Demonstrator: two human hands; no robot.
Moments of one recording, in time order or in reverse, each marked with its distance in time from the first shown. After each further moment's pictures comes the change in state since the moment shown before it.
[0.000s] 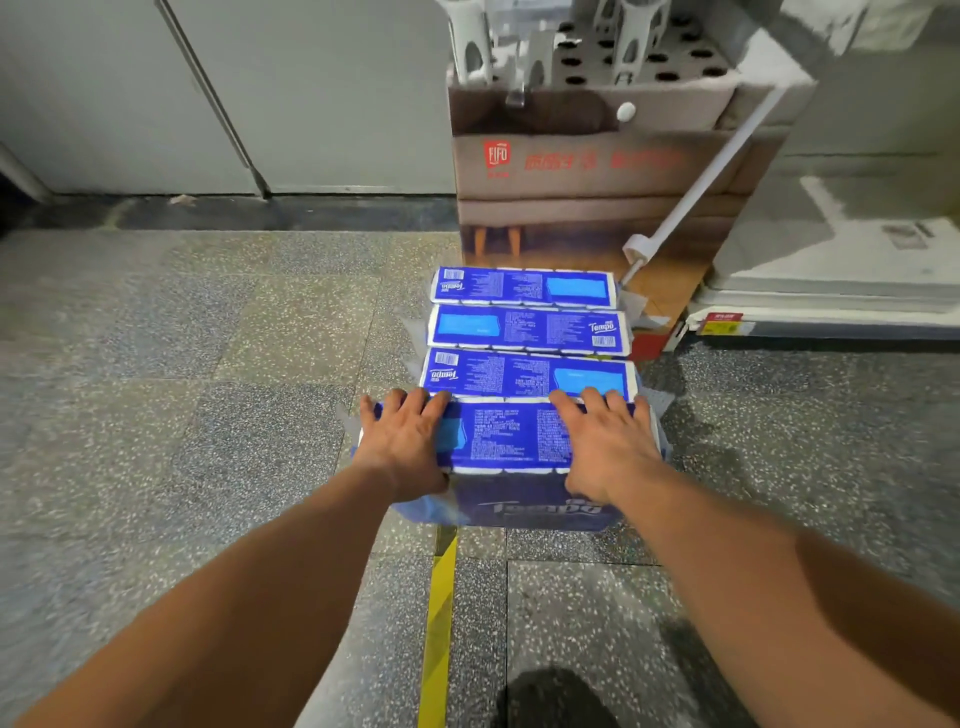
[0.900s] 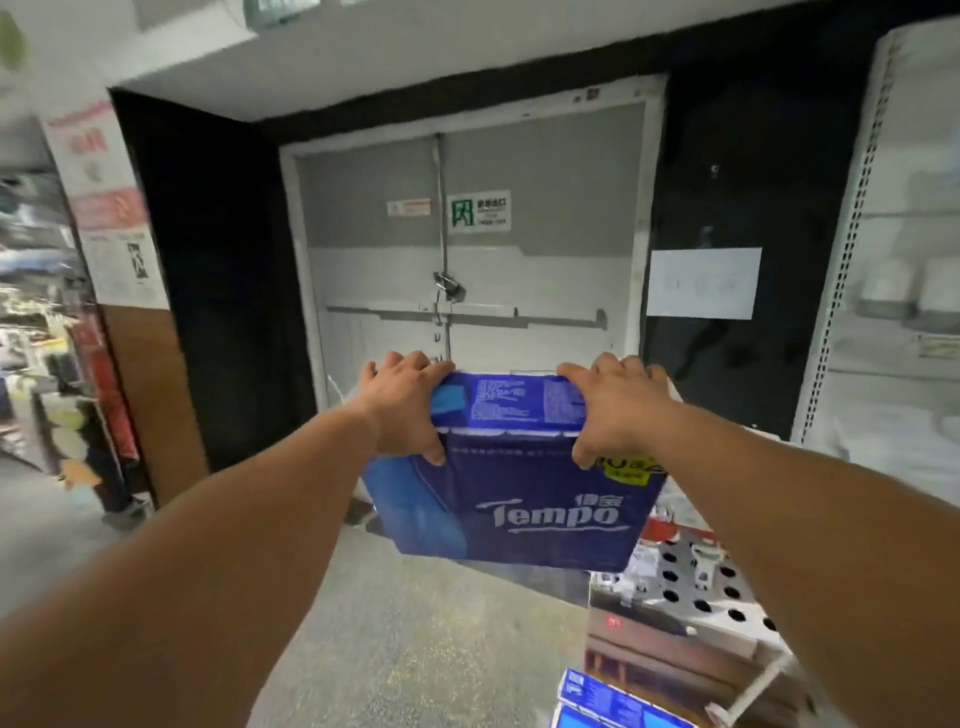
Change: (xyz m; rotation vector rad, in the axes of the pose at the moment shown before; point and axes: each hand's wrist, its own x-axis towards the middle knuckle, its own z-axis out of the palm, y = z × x) left_hand -0.360 -0.026 -0.837 0.126 0.596 -0.246; right_hand -0.358 -0.065 -0.798 -0.046 0.606 -0.375
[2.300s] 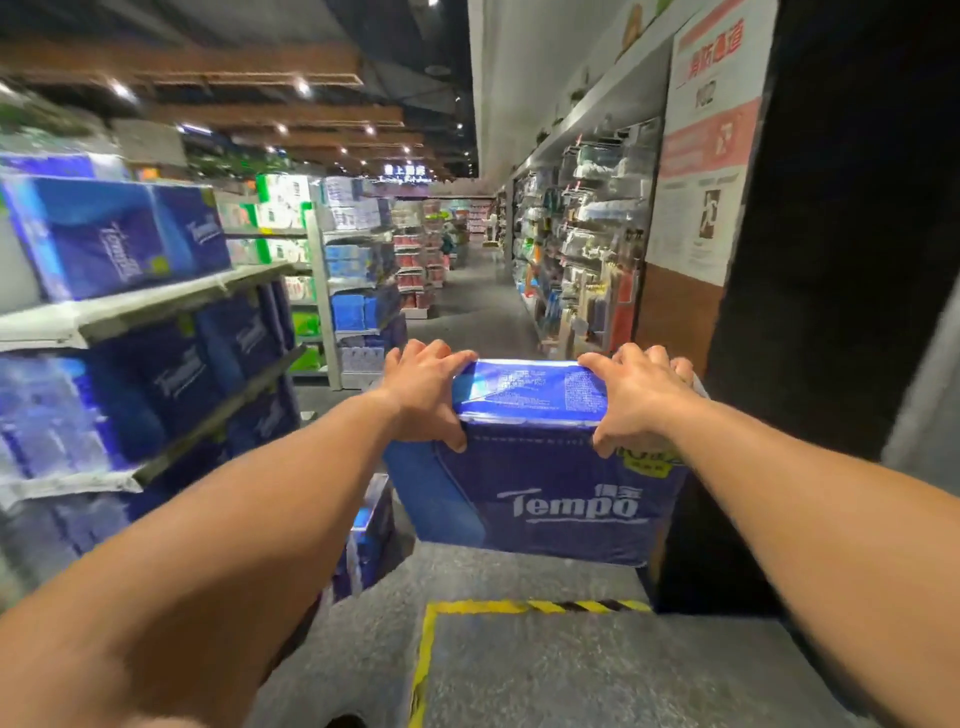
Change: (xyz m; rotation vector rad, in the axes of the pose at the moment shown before) left_hand -0.079 -0.808 0.057 0.375 -0.148 -1.079; right_hand 0.601 -0.823 0.107 0.226 -0.014 -1.024
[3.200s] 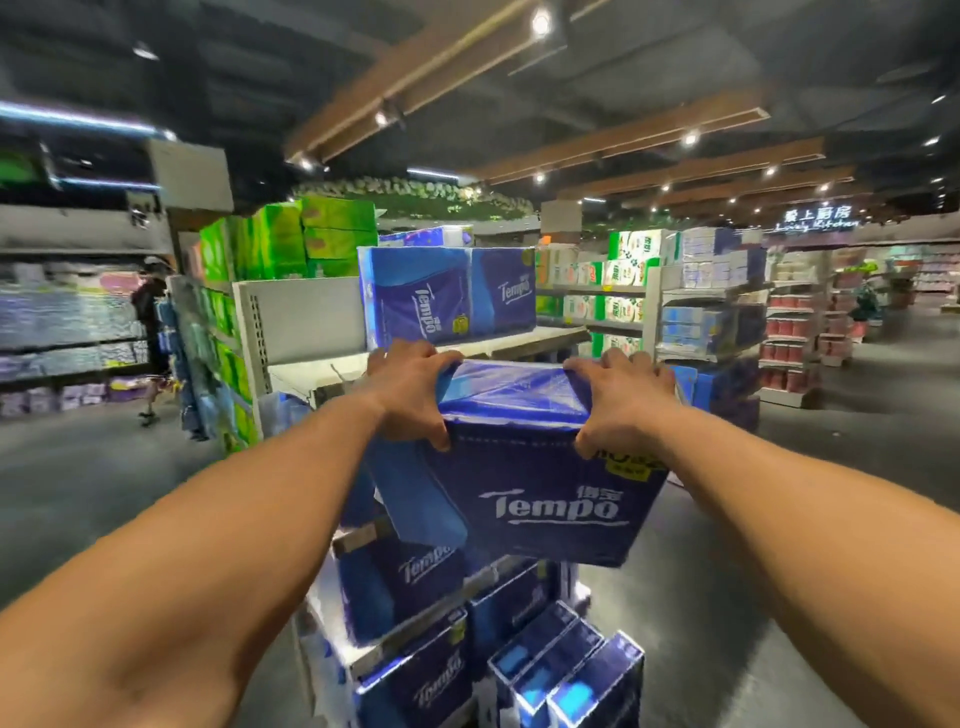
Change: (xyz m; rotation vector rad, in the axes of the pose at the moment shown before) left_hand 0.245 -0.370 0.030 0.409 0.020 -0.795; right_hand 0.587 -0.286 0.039 0.235 0.137 -0.869
